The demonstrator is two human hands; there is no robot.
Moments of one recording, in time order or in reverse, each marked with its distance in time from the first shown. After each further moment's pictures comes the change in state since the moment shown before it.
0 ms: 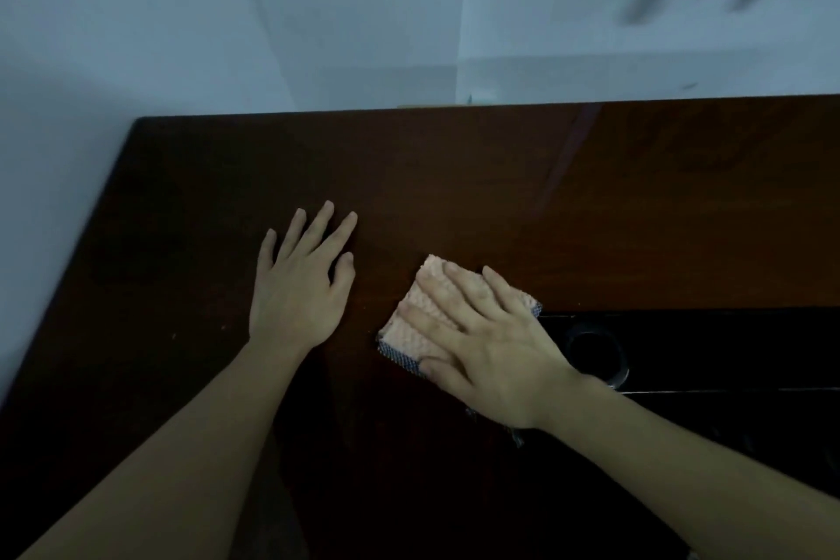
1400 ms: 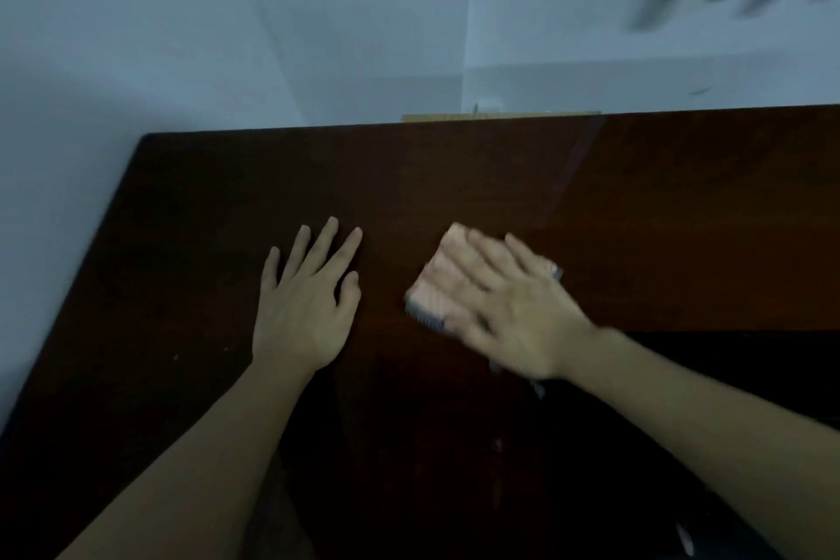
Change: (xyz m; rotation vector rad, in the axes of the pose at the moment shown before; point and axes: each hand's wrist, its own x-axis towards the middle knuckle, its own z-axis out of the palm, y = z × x) left_hand 0.002 0.000 -0.002 0.033 -0.061 -0.010; right_hand 0.035 0.053 -0.022 -0.050 -0.007 0.051
